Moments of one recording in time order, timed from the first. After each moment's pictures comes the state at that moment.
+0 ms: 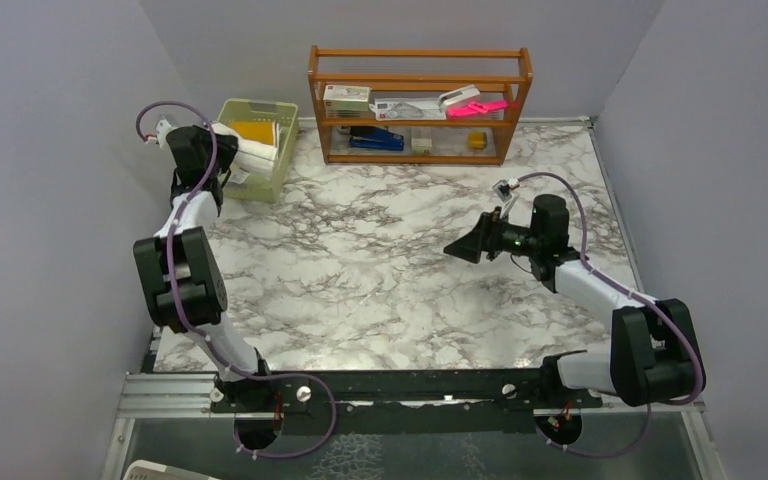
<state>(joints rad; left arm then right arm) 0.26 1.67 1.15 0.25 0.12 -0.87 0.17 1.31 0.57 0.32 -0.92 0.40</state>
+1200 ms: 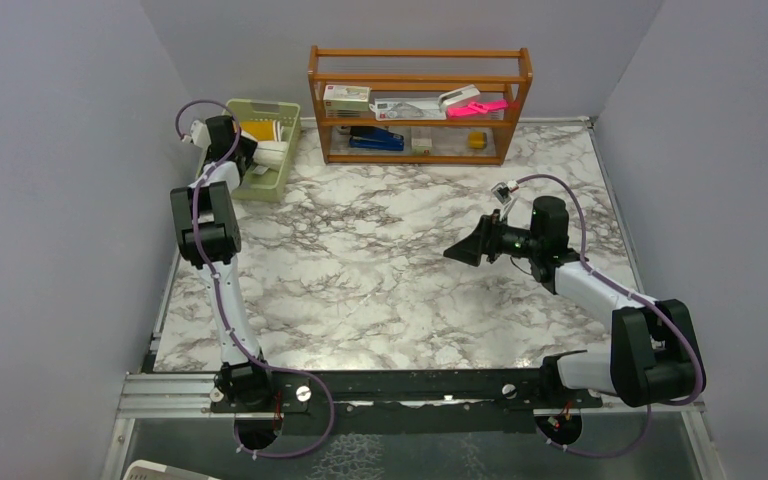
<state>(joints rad) 0.20 2.36 1.76 0.09 -0.05 -0.97 0.17 1.30 0.55 0.32 -0.94 0.40</state>
